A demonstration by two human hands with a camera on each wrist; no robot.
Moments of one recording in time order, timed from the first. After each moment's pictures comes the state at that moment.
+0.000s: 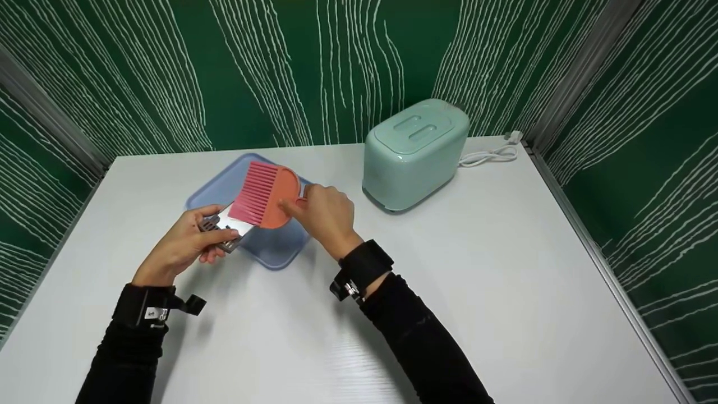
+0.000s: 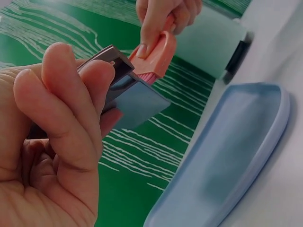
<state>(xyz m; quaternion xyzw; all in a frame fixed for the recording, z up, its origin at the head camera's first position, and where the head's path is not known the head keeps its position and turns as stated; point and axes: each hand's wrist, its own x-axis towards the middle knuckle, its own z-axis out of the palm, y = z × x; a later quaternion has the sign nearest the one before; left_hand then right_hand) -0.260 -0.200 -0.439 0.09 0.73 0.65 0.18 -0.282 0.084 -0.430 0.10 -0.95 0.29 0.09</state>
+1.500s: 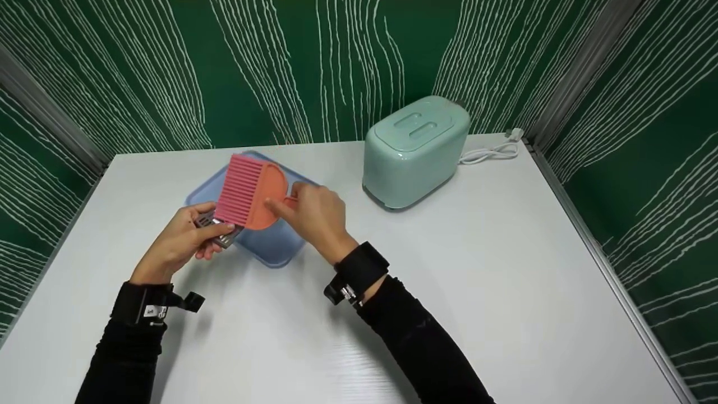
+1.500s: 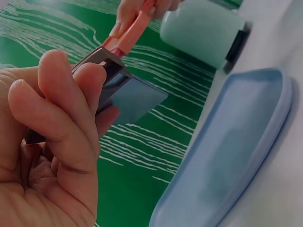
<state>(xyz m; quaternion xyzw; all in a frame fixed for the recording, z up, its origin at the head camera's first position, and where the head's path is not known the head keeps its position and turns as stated) -0.262 -0.203 -0.439 0.10 0.73 0.66 0.15 -0.272 0.074 -0.422 0.14 -0.93 0.33 0.12</state>
